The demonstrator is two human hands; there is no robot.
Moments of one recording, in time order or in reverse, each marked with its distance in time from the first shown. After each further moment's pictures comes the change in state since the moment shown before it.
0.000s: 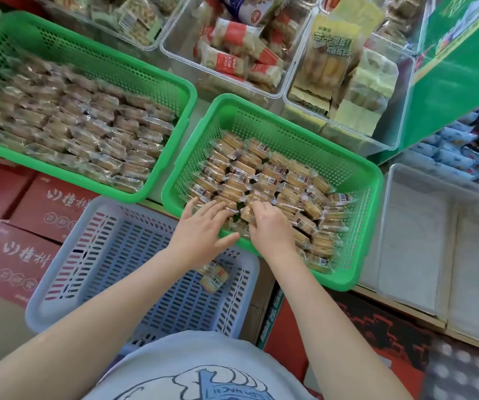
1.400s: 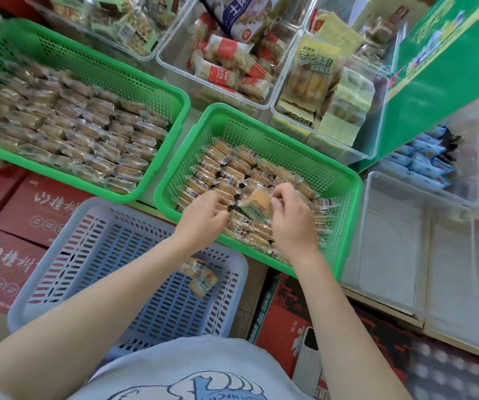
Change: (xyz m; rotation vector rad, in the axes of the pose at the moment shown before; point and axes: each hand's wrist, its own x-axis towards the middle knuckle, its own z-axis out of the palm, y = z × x) left_hand 0.009 0.023 -0.035 -0.608 0.093 -0.159; right_hand -0.025 0.014 -0.068 0.354 0.300 0.024
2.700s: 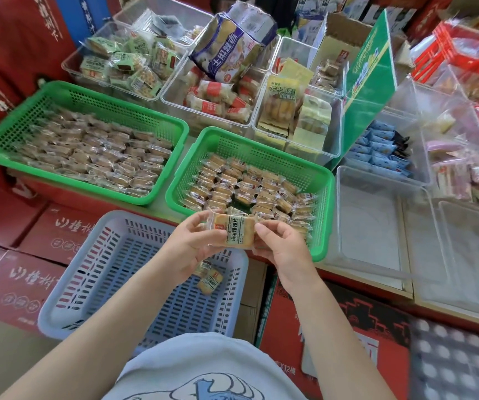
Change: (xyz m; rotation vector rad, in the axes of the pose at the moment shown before) left_hand -0.142 0.021 -0.027 -1.283 -0.147 -0.138; right_hand -0.131 -0.052 -0.032 0.944 -0.097 0.493
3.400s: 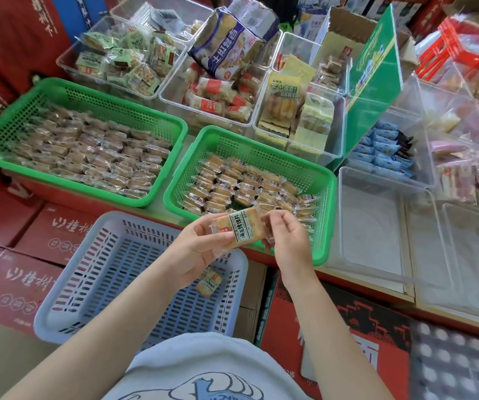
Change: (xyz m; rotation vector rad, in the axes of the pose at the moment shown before) left_hand 0.011 -0.002 0.004 -0.026 -0.195 0.035; right_hand 0.016 -0.005 0.002 -0.139 0.130 -0.202
